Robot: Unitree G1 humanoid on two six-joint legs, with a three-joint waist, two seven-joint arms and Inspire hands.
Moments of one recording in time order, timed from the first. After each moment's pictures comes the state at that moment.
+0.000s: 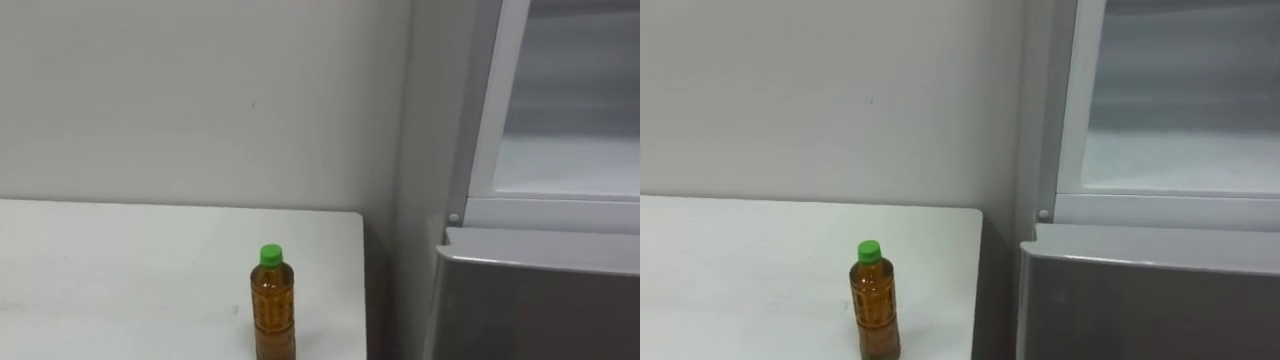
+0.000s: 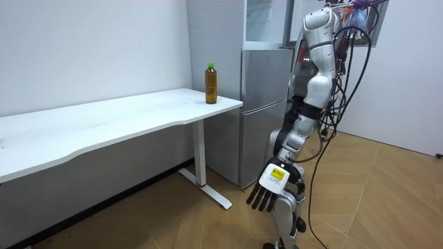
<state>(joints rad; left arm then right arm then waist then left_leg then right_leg) 0.34 0.16 0.07 1.08 -0.12 -0.07 0.18 0.25 -0.20 -0.09 1.18 0.47 -0.11 0.16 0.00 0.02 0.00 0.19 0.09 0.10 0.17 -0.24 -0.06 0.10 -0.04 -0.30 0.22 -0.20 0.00</state>
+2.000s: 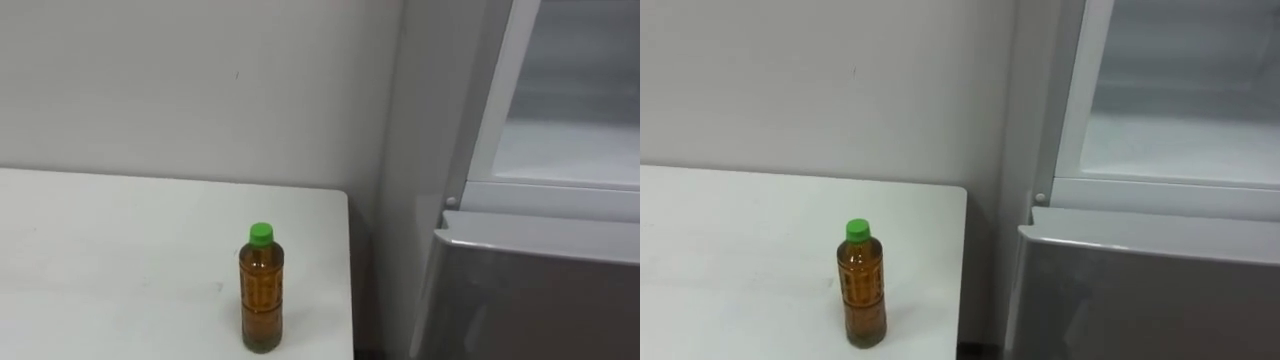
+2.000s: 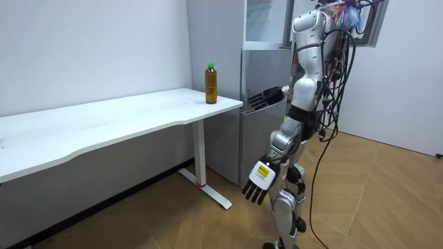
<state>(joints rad) 0.32 0.23 0.04 1.05 0.03 -0.07 0.03 0.30 -0.31 0.06 -0.01 0.31 0.03 0.39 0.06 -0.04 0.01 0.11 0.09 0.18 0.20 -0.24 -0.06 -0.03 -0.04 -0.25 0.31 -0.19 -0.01</state>
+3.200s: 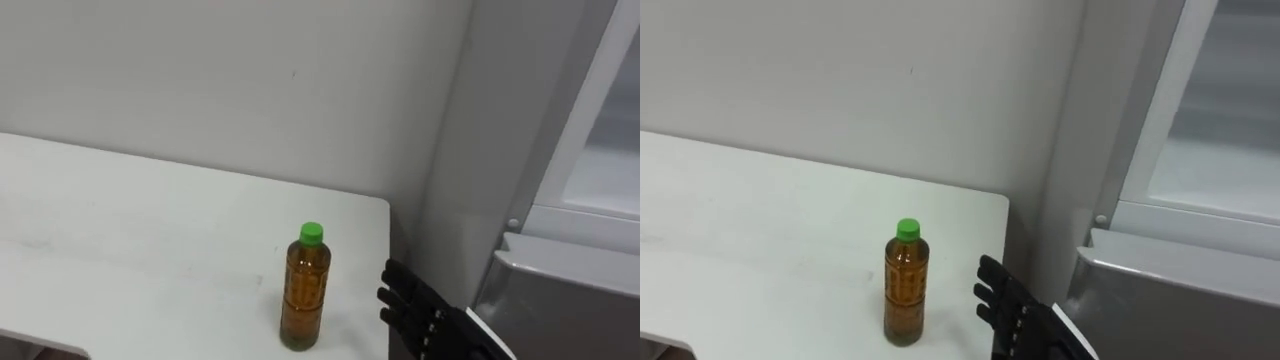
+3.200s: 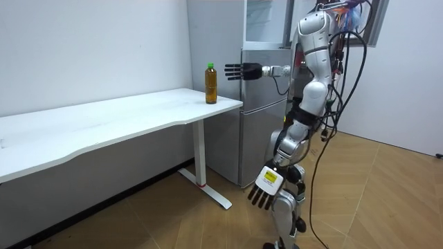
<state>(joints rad) 0.35 0.26 0.04 0.96 0.06 -0.01 0.02 0.04 -0.31 0.11 0.00 0.52 -0.03 0.31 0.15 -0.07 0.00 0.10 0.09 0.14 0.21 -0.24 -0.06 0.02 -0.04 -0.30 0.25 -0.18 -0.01</state>
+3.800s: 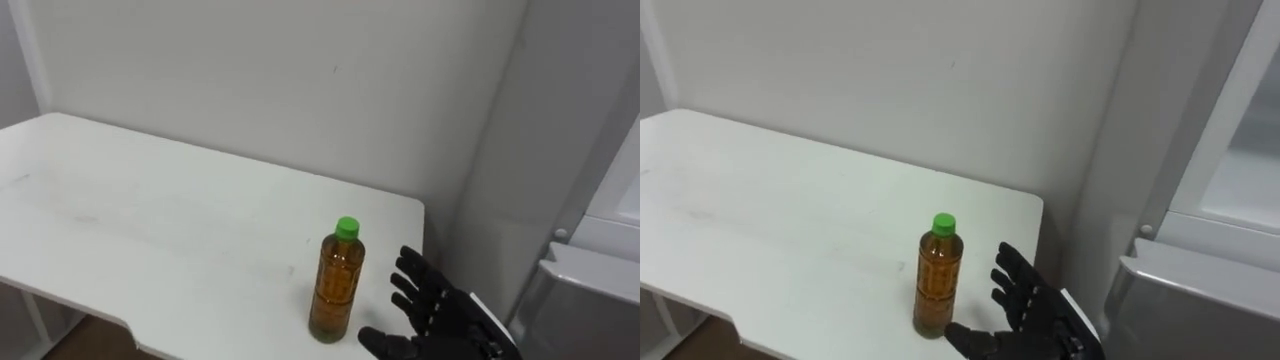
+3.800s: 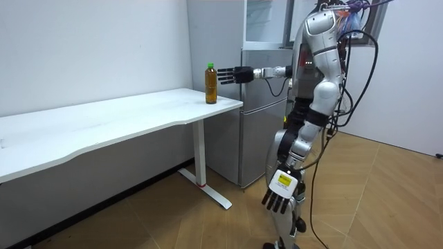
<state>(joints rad) 0.35 0.26 -0.01 0.96 0.08 0.02 0.01 -0.08 -0.31 0.15 0.17 0.63 -0.05 0.18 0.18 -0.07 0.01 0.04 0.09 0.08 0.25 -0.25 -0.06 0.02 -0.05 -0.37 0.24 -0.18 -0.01</state>
